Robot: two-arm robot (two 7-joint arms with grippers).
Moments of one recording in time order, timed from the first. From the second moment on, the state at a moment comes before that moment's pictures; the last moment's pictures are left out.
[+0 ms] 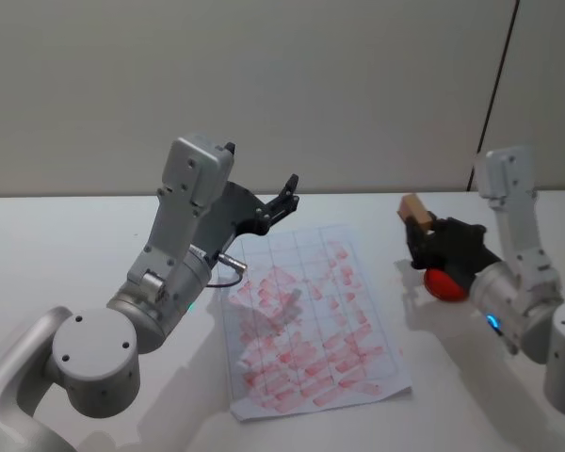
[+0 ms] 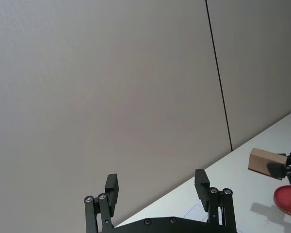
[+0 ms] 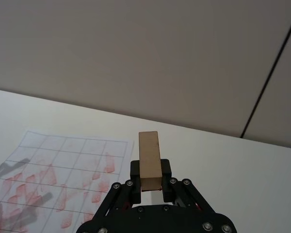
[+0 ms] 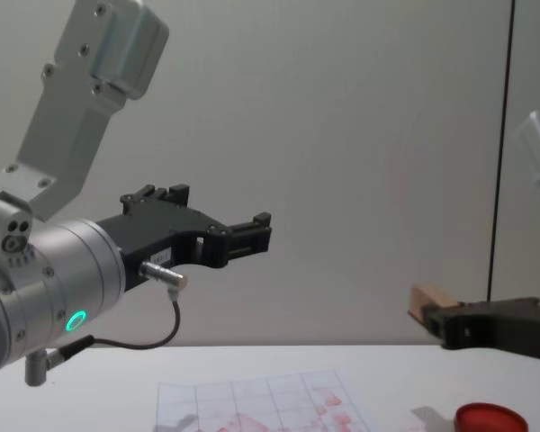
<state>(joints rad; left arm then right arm) -0.24 0.38 0.45 -1.63 -0.20 0.01 -0.01 0.18 0.16 -0.27 -1.55 0.15 0.35 0.10</state>
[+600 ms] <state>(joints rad) -0.24 0.38 0.45 -1.63 -0.20 0.01 -0.01 0.14 0.19 -0.23 -1.54 0.17 0.40 0.03</state>
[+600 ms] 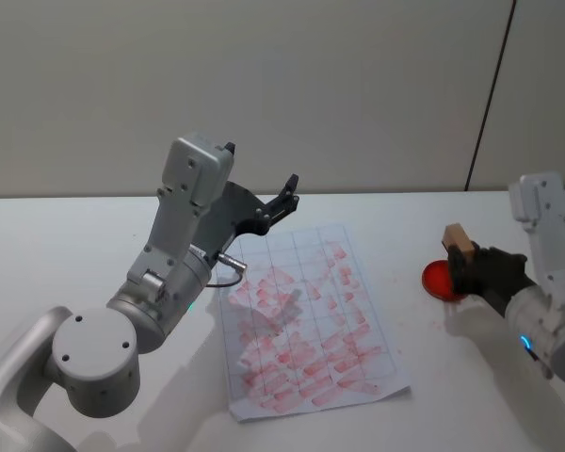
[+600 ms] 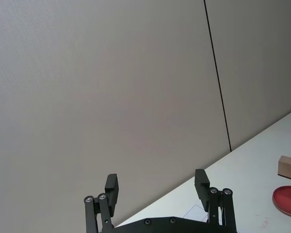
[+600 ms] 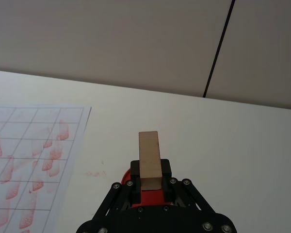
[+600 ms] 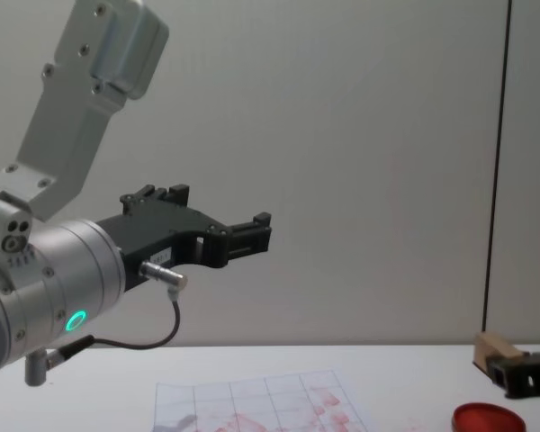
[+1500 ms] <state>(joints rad) -0.24 0.38 0.45 -1.63 -0.20 0.01 -0.01 0.17 0.19 -0.23 -1.39 0.15 0.32 0.07</state>
